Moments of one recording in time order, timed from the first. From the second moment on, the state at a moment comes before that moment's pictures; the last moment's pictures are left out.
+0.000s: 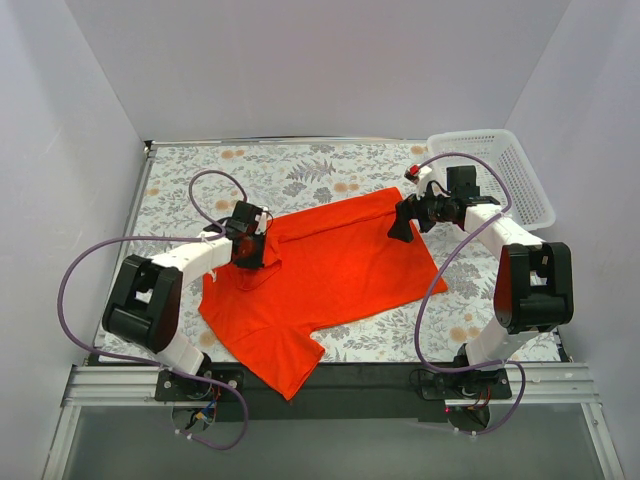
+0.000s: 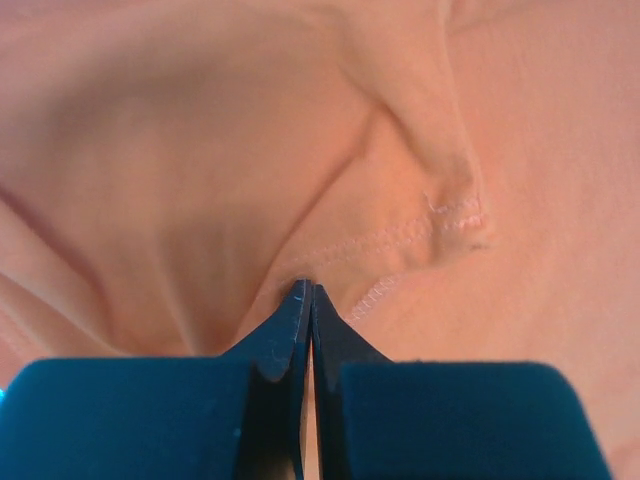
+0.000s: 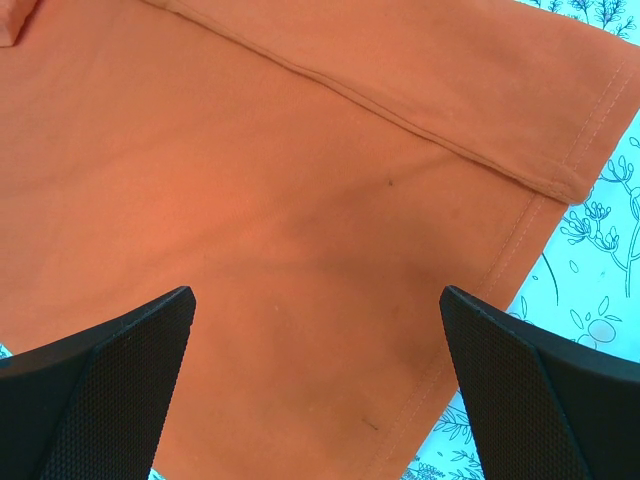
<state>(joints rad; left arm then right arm) -0.37 1.57 0.89 -0.40 -0.07 -0.20 0.09 1.64 1.08 -0.33 -0.73 -0.39</state>
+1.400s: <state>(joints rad) -0.42 1.61 0.90 -0.42 -0.16 -0.10 0.07 1.64 1.08 -0.34 -0.75 -0.39</state>
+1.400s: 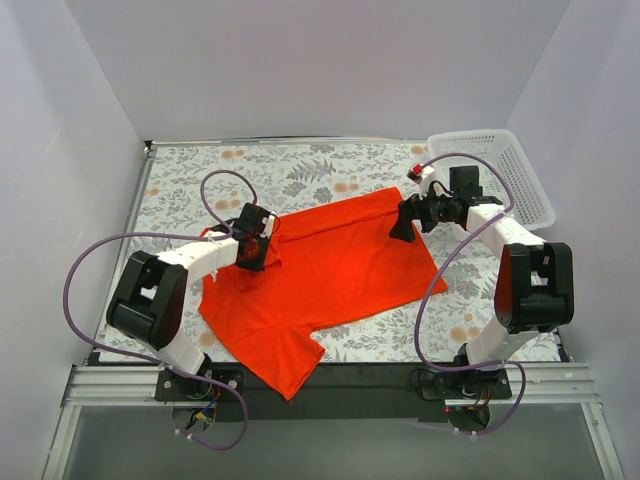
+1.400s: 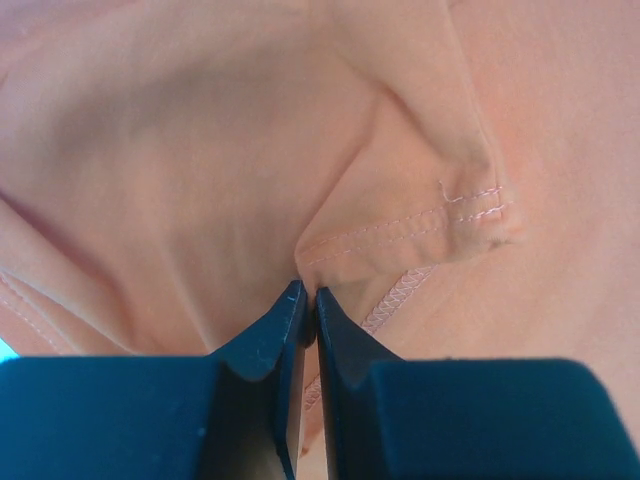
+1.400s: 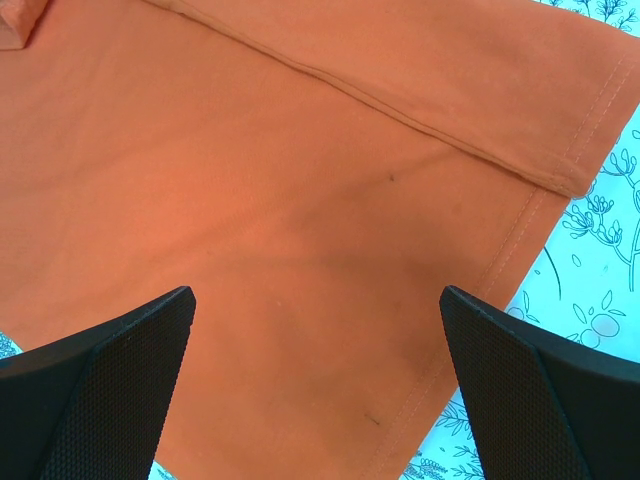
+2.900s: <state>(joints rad) 0.07 1.53 0.92 -0.23 -0.14 -0.80 0.07 1.65 1.08 -0.35 -0.78 -0.39</state>
